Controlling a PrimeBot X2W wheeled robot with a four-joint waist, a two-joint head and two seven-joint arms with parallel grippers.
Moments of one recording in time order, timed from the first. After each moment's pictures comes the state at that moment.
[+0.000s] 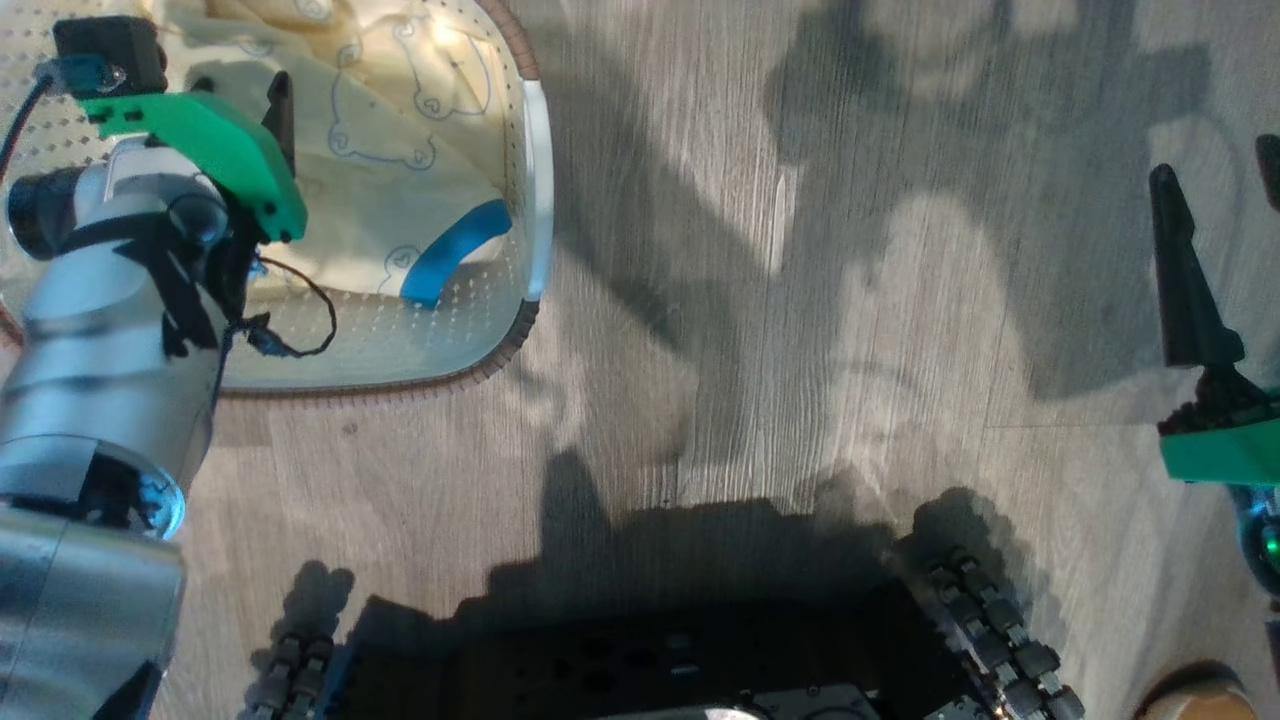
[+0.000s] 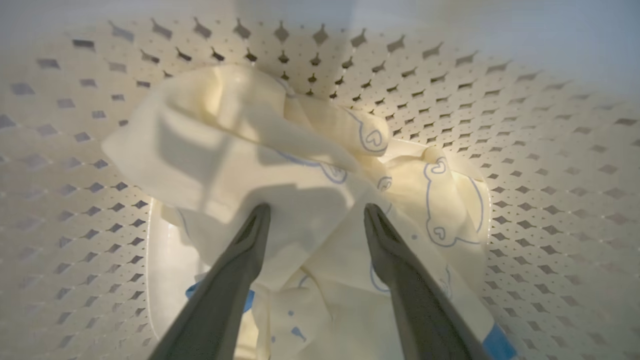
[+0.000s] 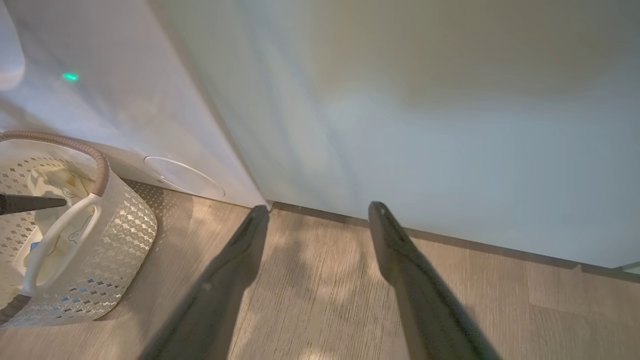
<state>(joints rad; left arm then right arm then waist) -1.15 0.24 -0.32 1.29 -0.53 -0.11 -0.13 -0.36 -0.25 0.09 0.02 0.26 0.13 -0.26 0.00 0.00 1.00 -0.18</state>
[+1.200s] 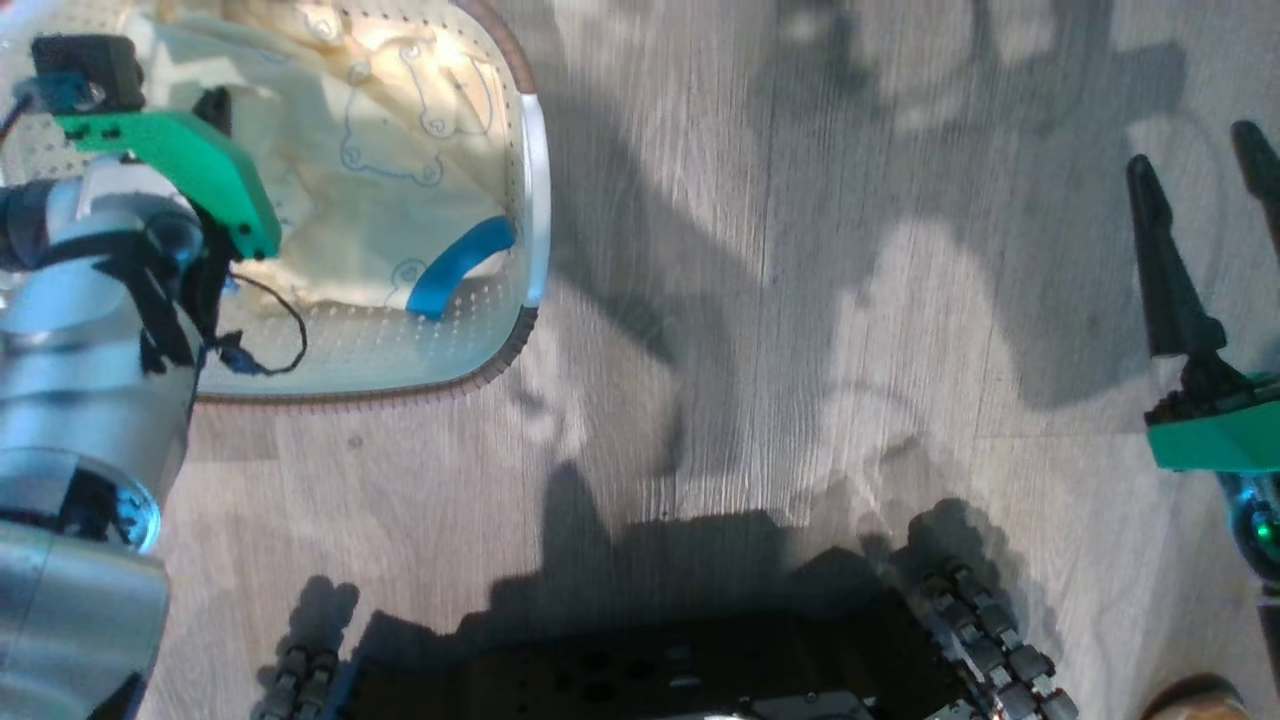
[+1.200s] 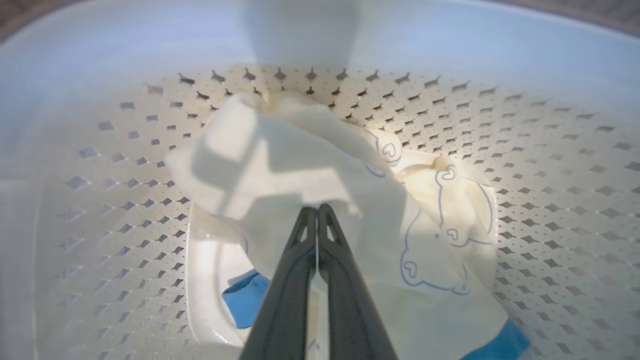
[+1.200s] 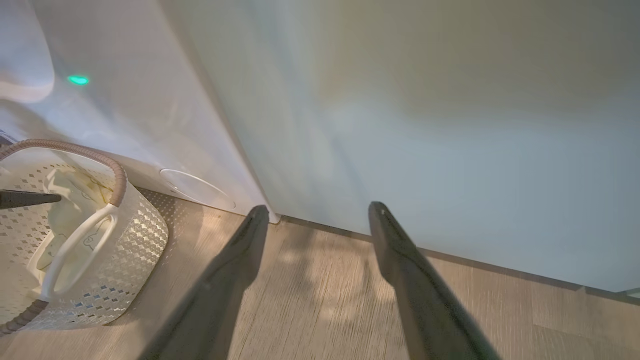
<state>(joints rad) -1.14 0.28 -0.37 1.29 -0.54 -0.12 -0.16 -0.38 -0.25 0.11 0.03 0.26 0.13 -0.26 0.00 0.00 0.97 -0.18</state>
